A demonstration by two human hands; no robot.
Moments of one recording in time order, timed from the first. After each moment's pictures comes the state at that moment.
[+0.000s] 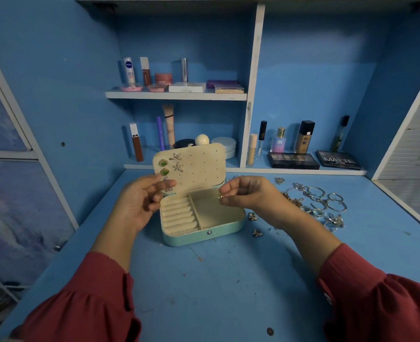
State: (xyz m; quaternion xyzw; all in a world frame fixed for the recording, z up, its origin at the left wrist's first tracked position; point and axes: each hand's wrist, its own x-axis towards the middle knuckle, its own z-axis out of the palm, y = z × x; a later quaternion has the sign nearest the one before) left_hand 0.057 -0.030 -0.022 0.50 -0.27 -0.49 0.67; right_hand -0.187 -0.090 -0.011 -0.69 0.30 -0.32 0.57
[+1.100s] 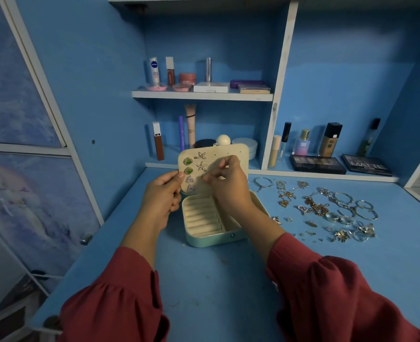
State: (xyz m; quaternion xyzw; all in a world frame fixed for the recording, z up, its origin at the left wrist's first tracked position) left_hand 0.066 -0.038 -0.037 0.55 -0.32 -0.38 0.67; right_hand -0.071 -0.100 -0.026 -0.68 0.38 -0.48 0.40
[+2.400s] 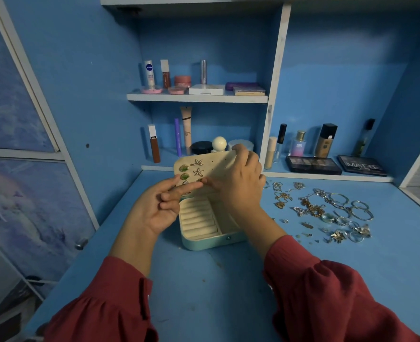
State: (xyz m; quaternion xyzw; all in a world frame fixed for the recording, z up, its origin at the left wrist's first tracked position) left_hand 0.059 -0.022 -0.014 0.34 -0.21 -0.64 0.66; right_hand -0.085 -0.103 -0.017 -0.72 0.55 -0.40 0.08
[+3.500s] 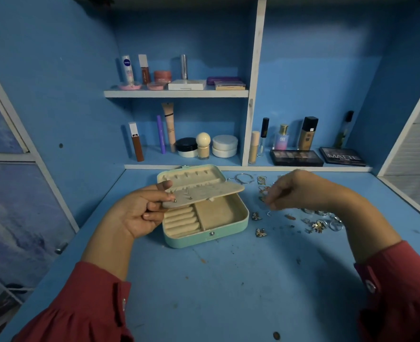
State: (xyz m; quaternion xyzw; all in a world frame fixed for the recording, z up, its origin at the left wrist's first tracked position) left_hand 0.053 -0.015 -0.012 0.49 -0.24 -0.61 0.57; right_hand -0.251 -0.111 0.020 -0.84 0.43 -0.12 0.31
